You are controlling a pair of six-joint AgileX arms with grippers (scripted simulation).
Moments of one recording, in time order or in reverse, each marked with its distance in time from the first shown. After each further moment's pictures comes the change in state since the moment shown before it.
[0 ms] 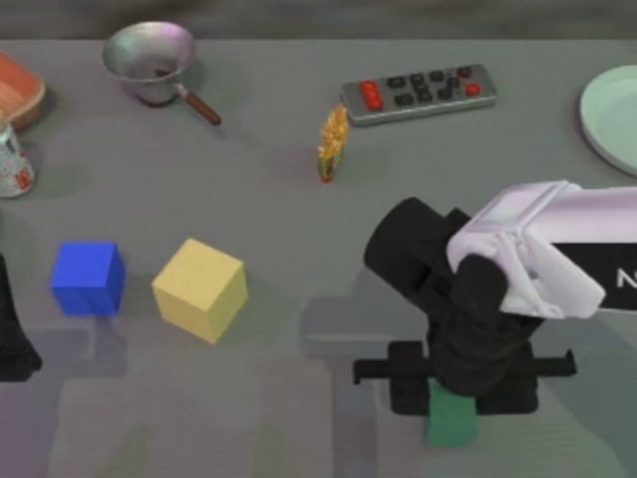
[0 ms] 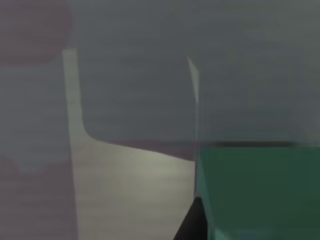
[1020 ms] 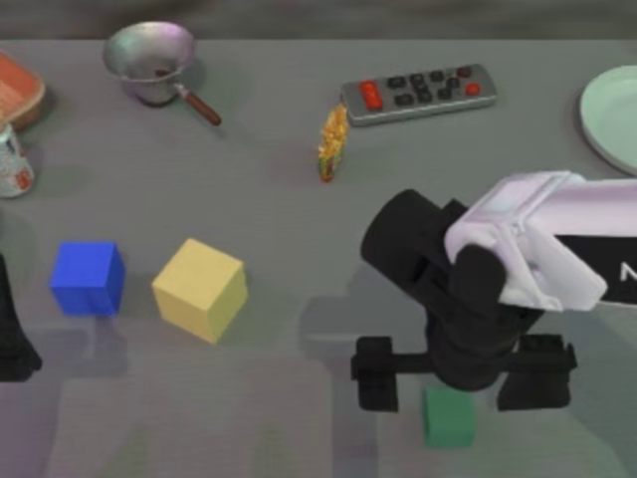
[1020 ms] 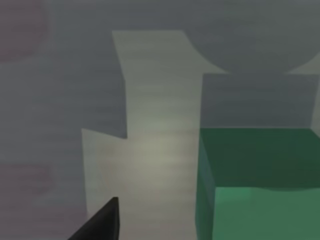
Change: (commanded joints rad) left arm 0.000 0.000 0.000 0.000 0.000 0.000; right arm 0.005 -0.015 0.031 -0.041 0.000 0.000
